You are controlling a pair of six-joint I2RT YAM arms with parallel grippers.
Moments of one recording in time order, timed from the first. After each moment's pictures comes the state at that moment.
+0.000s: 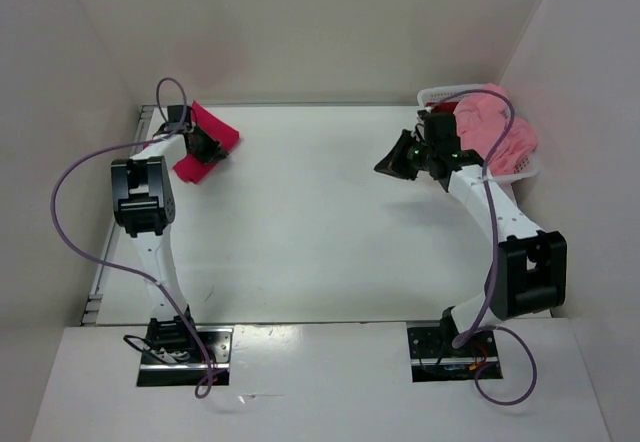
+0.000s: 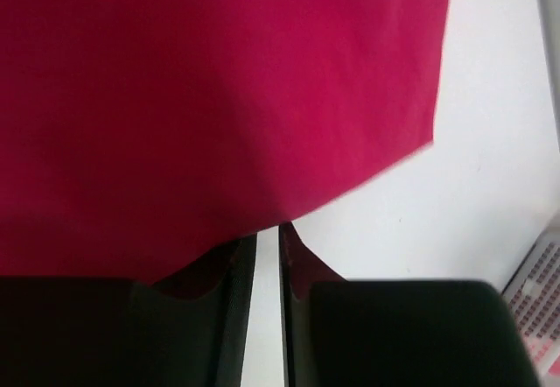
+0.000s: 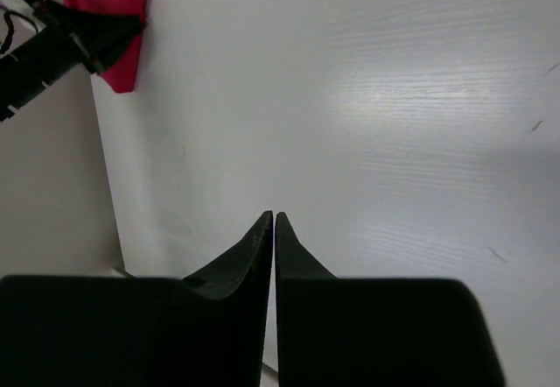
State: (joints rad) left arm 0.12 2.25 1.67 -0.32 0.28 -0.80; right arm 0.19 1.47 1.17 -0.39 -0.38 0.67
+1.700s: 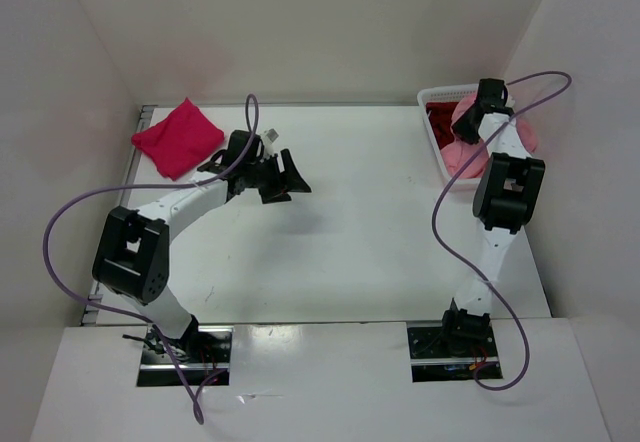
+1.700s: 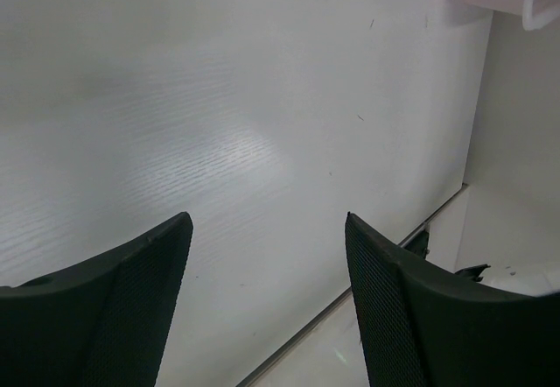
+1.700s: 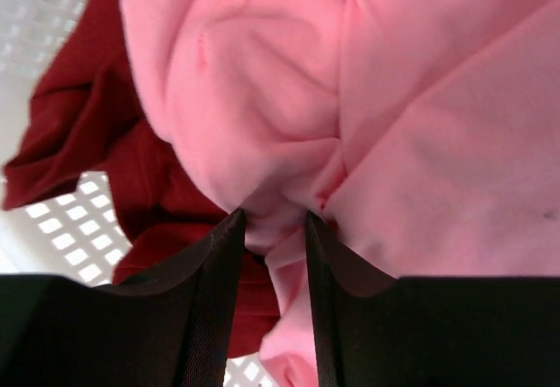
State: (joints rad) left arm -0.36 1.64 1.14 -0.26 0.47 -0.69; right arm -0.22 2.25 1.93 -0.51 0.07 0.59
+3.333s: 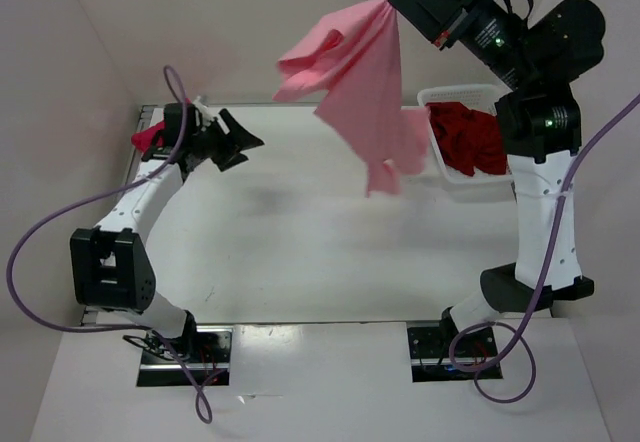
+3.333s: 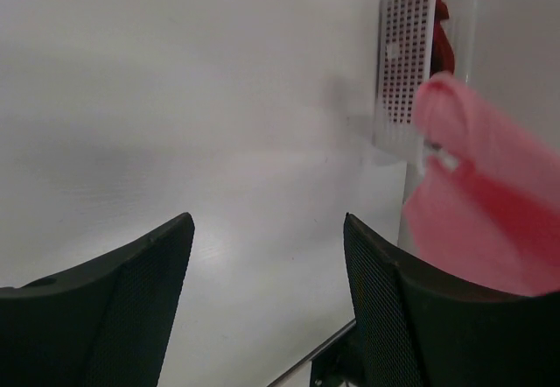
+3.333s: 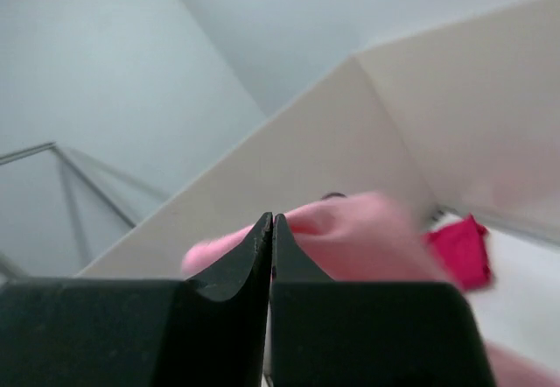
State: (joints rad) left arm -0.08 1.56 1.26 -0.29 0.50 -0.76; right arm 0.22 1.52 2.26 -0.32 -0.57 0.88
